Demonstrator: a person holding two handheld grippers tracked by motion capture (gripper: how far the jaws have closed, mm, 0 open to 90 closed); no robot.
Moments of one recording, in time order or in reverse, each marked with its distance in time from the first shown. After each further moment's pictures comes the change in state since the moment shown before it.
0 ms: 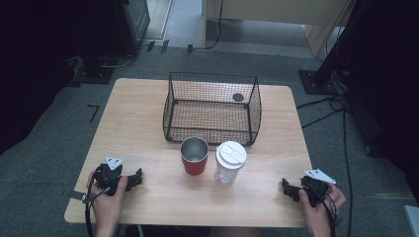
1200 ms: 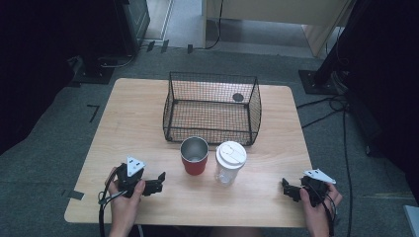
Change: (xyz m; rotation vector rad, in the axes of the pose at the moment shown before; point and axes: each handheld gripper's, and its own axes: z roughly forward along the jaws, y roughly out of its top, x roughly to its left) left arm -0.072 0.022 -0.046 -0.099 -0.249 0.145; right arm 0.000 0.000 0.000 0.000 0.002 -0.001
